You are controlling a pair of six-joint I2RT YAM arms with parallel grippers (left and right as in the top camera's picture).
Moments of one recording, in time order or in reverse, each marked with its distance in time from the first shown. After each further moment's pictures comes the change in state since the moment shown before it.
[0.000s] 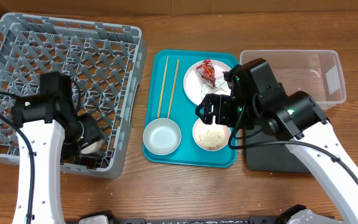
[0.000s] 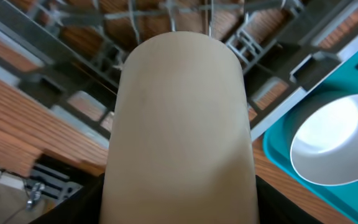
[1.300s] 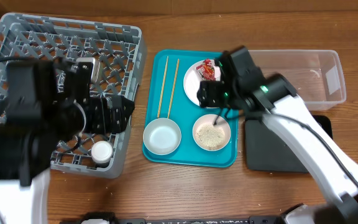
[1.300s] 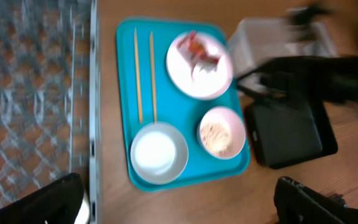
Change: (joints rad) left arm -0.175 -0.189 0.476 0.014 0.405 0.375; right arm -0.020 0.269 0.109 0.106 0.242 -0.164
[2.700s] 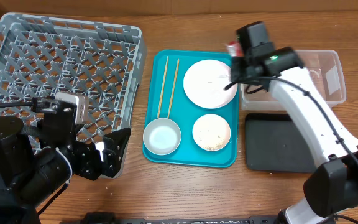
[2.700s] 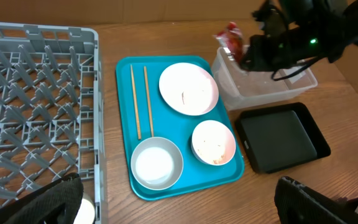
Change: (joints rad) left arm 0.000 -0.197 0.016 -0.027 0.008 0.024; right arm -0.189 0.116 0.108 -0.040 0.229 -0.050
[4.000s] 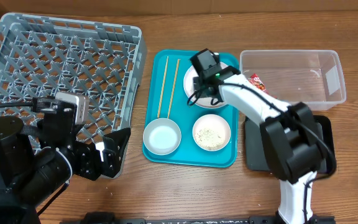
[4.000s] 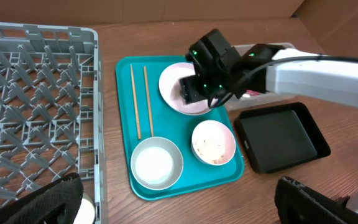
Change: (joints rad) left arm 0.000 0.000 0.000 0.000 0.000 0.000; right arm 0.178 0.349 -0.082 0.359 0.089 -0.028
